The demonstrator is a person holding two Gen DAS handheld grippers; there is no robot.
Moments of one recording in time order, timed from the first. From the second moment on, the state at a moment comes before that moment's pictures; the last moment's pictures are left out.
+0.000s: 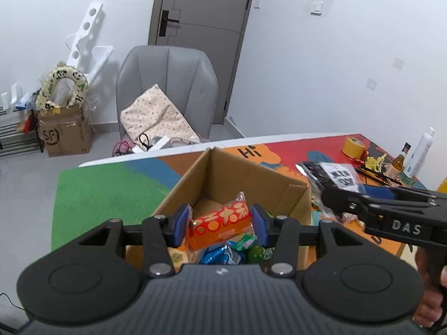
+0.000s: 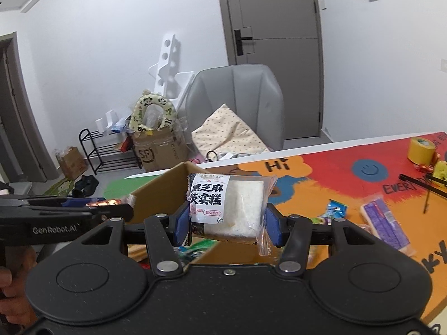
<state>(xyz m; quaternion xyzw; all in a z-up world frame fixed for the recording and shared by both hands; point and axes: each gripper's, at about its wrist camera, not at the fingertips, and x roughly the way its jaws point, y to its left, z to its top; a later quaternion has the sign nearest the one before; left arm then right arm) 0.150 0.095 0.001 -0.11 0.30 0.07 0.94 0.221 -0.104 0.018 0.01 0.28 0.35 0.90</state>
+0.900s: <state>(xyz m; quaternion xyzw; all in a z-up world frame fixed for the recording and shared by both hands) 0.130 0.121 -0.008 -0.15 0.28 0.09 0.94 0.223 -0.083 0.011 0.05 0.29 0.37 0.88</state>
